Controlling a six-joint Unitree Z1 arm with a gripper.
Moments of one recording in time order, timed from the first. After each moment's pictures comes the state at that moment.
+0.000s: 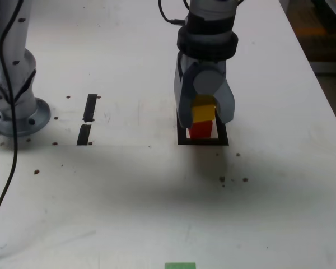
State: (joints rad) arm -0.18 1.95 -1.53 1.18 -0.13 -0.19
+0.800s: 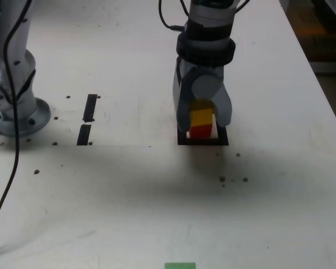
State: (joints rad) arm -0.16 1.96 -1.48 1.14 -0.14 -0.16
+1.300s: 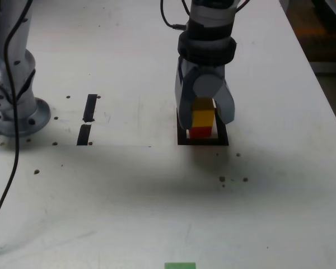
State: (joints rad) arm -0.15 1.96 -1.47 1.12 -0.11 -0.14
